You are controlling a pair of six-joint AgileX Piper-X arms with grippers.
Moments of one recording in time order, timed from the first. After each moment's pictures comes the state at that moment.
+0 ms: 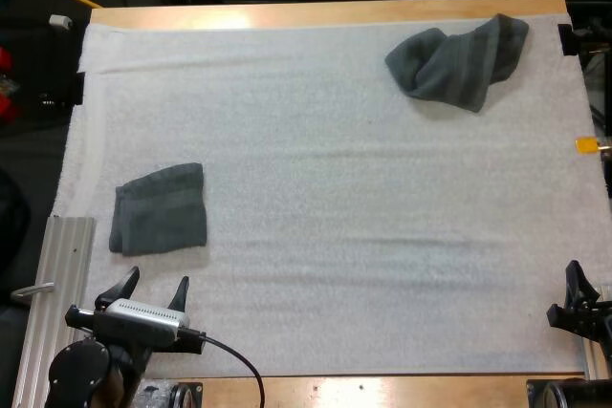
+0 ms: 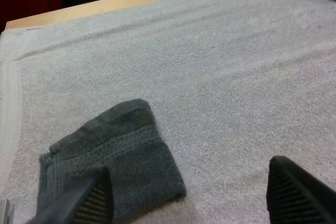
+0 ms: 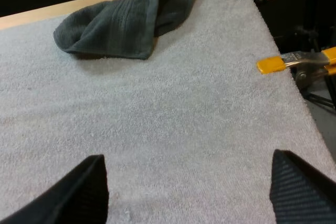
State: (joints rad) left arm -0.02 -0.01 -0.51 1.02 0.13 -1.63; right arm 0.04 -0.01 -0.51 1.02 0.07 -1.68
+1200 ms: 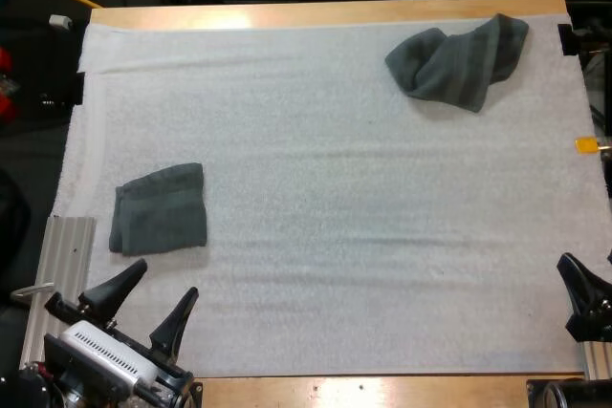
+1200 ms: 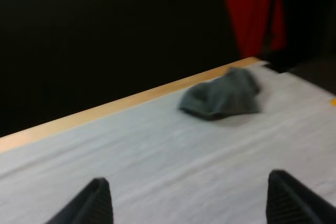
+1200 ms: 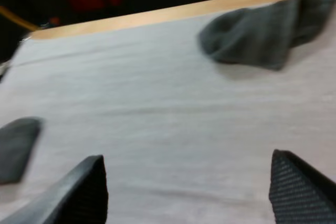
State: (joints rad) left arm -0.21 0.17 -0.91 1.04 0.32 -1.71; right arm 0.04 0.34 -1.04 1.22 -0.31 -1.68
